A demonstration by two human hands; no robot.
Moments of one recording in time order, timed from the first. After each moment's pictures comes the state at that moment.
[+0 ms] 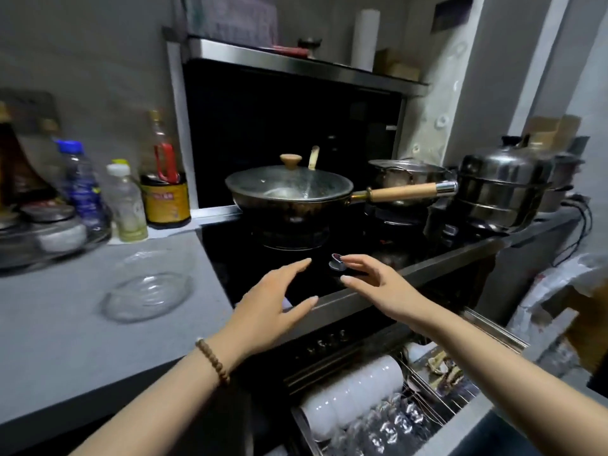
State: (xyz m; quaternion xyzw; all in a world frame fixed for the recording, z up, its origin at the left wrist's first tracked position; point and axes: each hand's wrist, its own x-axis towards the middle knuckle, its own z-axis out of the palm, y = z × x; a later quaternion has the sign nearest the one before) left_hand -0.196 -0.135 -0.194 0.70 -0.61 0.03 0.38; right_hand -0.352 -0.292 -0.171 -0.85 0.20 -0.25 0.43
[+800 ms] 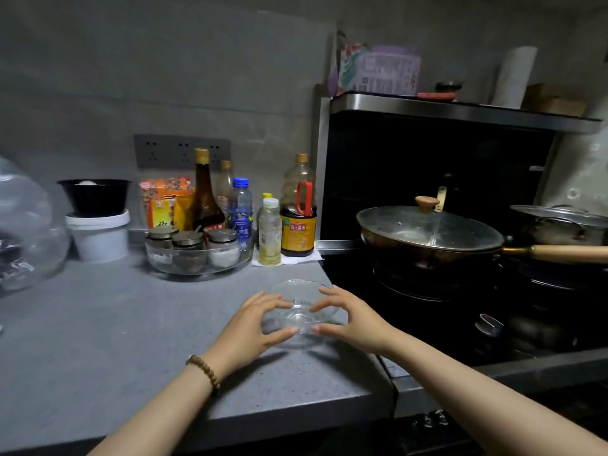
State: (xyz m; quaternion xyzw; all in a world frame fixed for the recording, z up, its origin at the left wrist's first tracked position) left_hand -0.019 0.020 -0.210 0.83 -0.44 0.03 0.36; right_hand -0.135 -0.170 -0.179 -0.94 0.03 -0.16 0.29
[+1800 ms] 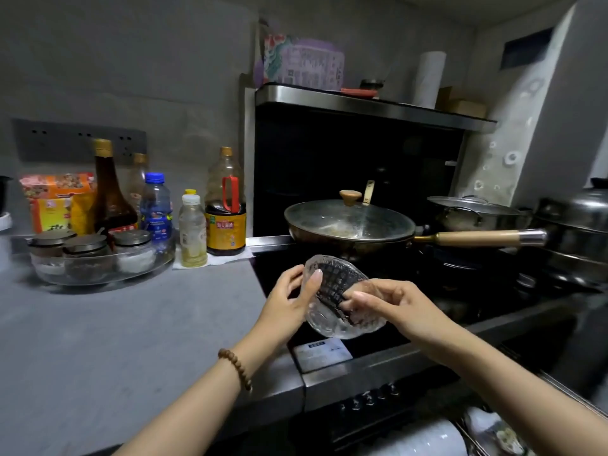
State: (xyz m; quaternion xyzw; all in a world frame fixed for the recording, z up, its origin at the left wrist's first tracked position) left_hand -0.128 -0.131 -0.166 0.60 -0.39 -0.16 0.68; right_hand -0.282 -0.255 -0.129 -0.79 0.03 -0.23 0.56
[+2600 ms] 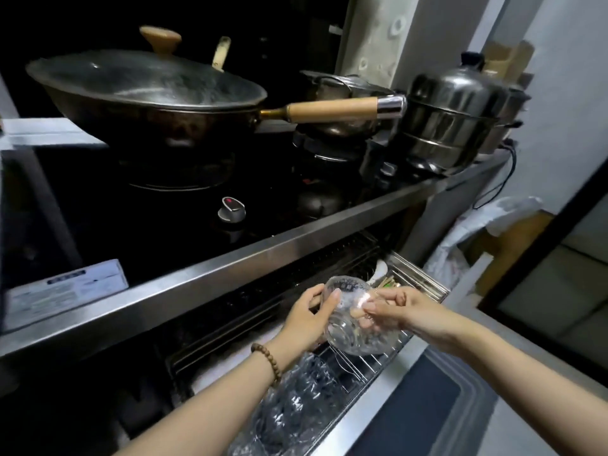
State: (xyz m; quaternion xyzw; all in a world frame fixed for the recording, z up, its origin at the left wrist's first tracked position) left_hand -0.327 -0.354 -0.339 0.61 -0.36 -0.45 0.54; right_hand -0.491 -0.431 -0.260 -0.68 0.36 -0.09 0.63
